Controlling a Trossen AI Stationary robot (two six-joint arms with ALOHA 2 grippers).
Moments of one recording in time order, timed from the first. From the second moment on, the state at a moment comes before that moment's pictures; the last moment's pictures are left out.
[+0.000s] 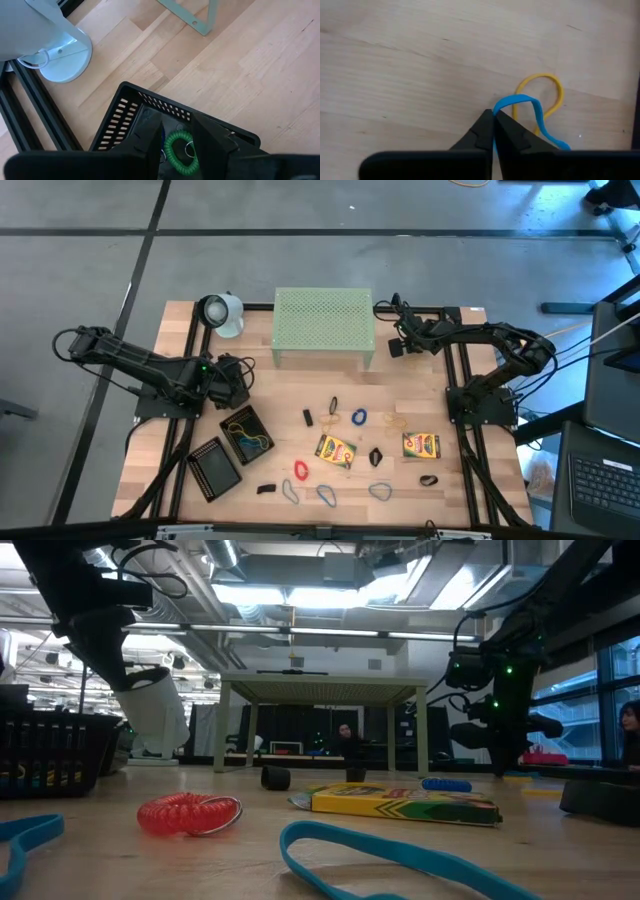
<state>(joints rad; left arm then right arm) -0.24 1.00 0.70 -1.12 -0.61 -0.99 -0.73 1.51 0.62 -0.41 0.34 0.56</state>
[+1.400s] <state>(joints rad) -0.24 1.01 0.70 -0.14 -0.71 -0.08 -0.28 1.51 1.18 -0.33 0.63 0.18</state>
